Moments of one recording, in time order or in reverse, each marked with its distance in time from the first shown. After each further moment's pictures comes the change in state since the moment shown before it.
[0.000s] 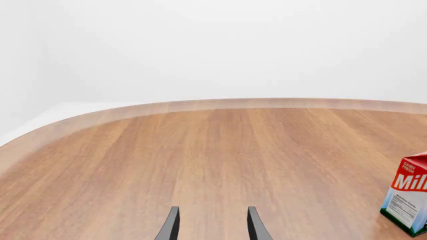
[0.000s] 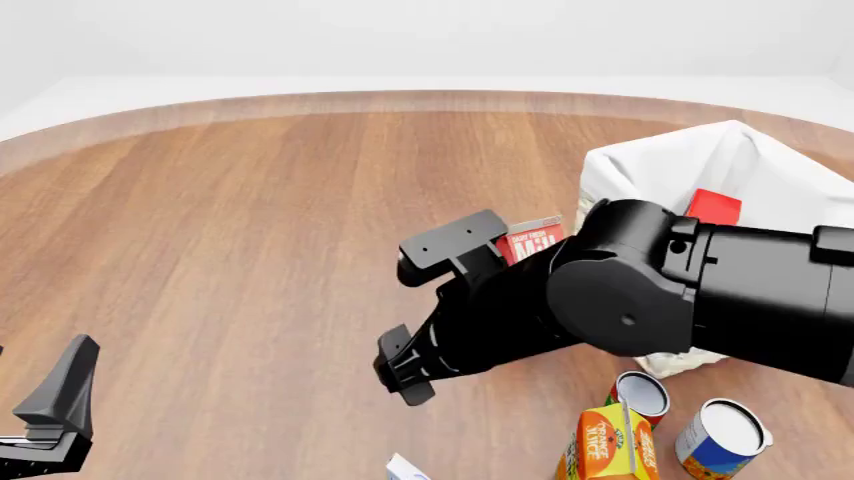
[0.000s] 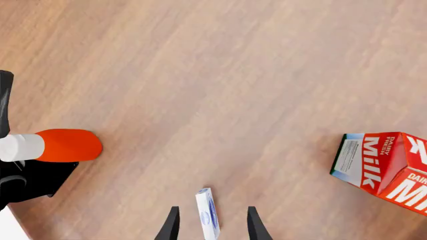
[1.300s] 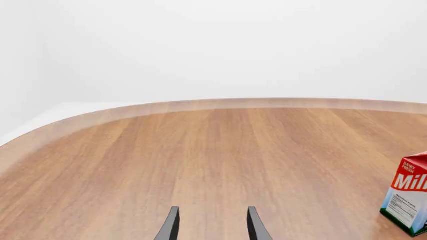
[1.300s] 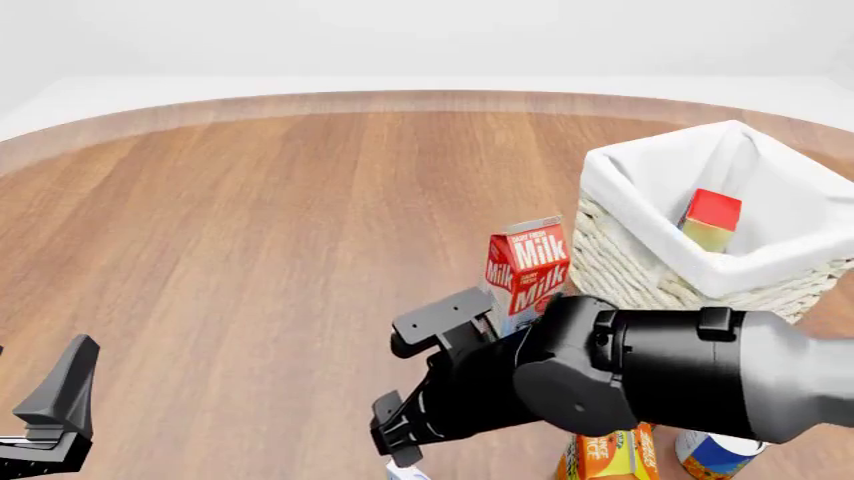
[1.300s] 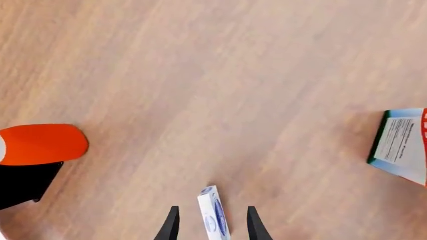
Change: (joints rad) left arm 0.000 0.000 0.000 0.000 0.000; right arm 0.055 0.093 0.174 -0.211 0.118
